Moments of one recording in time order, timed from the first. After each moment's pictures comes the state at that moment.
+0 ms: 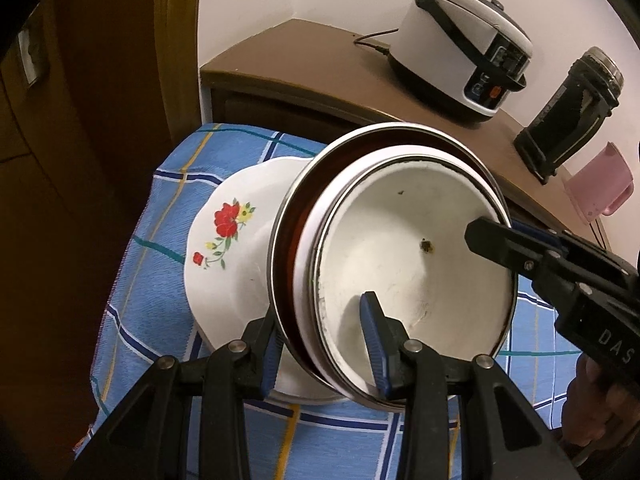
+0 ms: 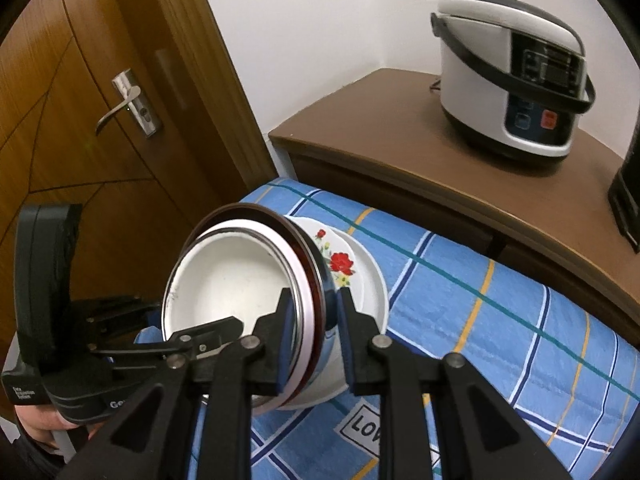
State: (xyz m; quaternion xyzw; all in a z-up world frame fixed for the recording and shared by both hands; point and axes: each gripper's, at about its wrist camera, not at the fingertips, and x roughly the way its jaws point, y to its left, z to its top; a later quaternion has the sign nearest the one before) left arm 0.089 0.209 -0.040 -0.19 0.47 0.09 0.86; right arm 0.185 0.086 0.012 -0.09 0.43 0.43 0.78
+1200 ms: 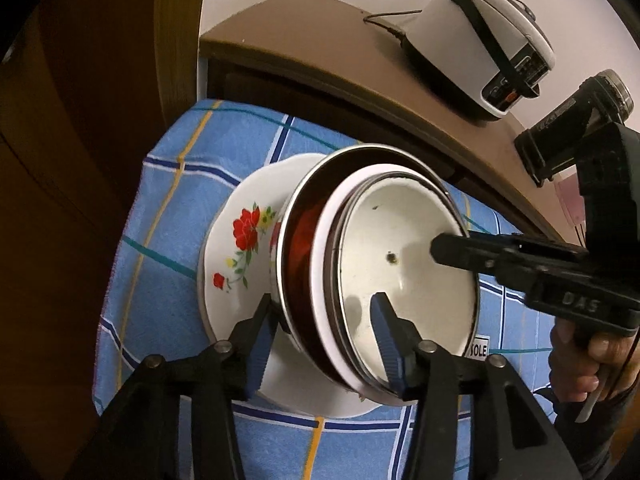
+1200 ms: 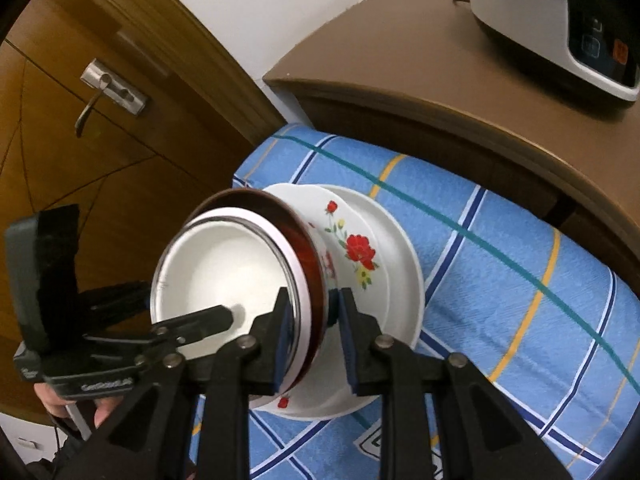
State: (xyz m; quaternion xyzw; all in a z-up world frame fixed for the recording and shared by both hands) left arm 0.101 0.240 -0.048 -0.24 0.50 0.05 0.83; right arm 0.236 0.125 -0.028 -0.07 0.56 0.46 0.69
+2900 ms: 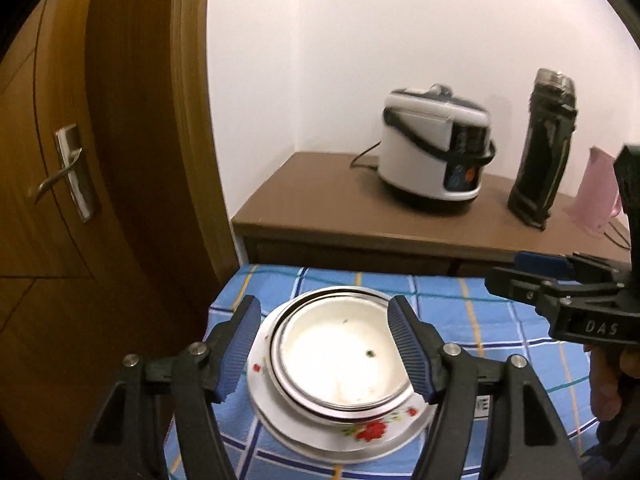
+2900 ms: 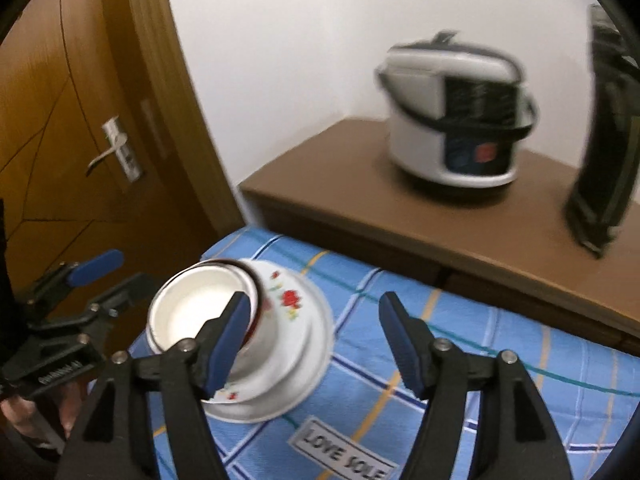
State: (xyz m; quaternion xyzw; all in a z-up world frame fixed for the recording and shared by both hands) left arm 0.051 0.172 0.016 -0.05 0.27 0.16 0.95; right arm 0.186 0.019 0.034 -0.05 0.34 0.39 0.86
